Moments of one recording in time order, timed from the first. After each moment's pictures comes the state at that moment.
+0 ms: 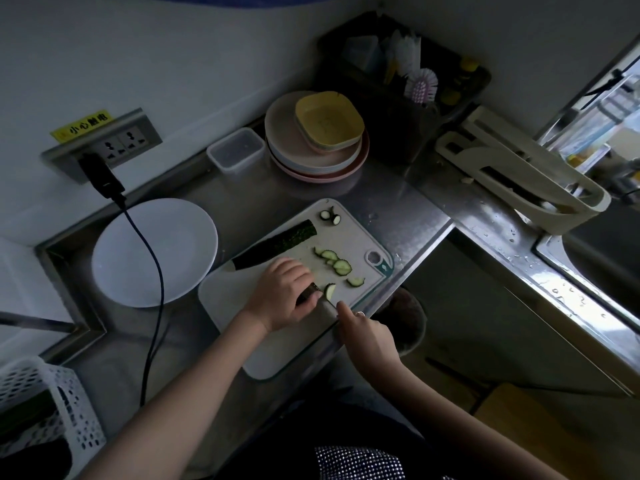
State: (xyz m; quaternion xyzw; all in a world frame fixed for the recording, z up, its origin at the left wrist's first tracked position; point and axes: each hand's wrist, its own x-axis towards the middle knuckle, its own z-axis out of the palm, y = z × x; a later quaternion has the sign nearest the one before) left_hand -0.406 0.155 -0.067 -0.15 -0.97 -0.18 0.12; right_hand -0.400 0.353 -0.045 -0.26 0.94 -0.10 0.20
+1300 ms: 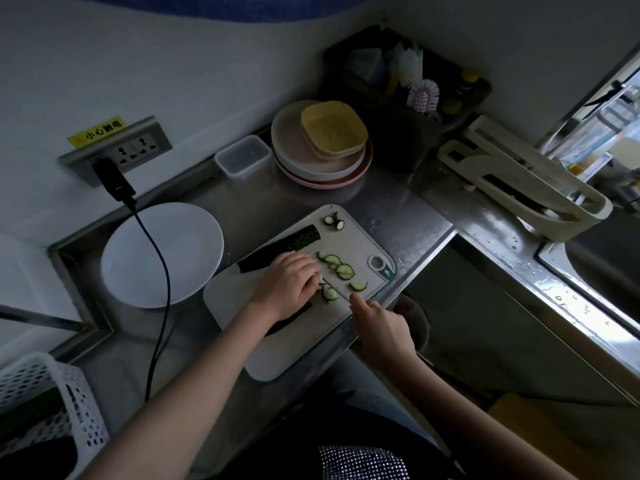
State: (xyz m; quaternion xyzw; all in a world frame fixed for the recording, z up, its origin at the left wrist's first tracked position) left_hand -0.421 0.153 -0.069 -0.10 -0.97 -0.18 0.09; right_hand -0.417 0.366 -0.046 -0.26 0.95 -0.08 0.14
